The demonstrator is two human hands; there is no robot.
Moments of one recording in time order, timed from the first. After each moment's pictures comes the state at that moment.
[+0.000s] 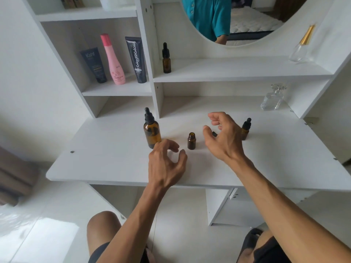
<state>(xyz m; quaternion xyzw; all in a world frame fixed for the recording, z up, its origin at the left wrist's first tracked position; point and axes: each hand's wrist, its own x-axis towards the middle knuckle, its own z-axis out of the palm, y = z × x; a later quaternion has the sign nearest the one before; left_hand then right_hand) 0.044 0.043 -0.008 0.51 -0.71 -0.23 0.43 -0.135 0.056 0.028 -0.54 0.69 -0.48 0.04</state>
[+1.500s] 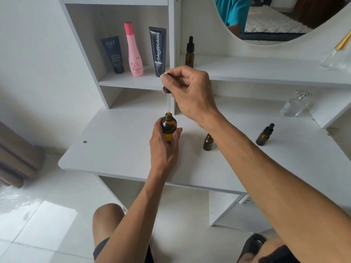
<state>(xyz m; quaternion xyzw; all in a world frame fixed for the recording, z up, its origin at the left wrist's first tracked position) 0.065 -0.010 -0.013 0.52 -0.62 -0.29 0.51 -0.032 -0.025 0.124 -0.61 0.49 -0.58 0.22</state>
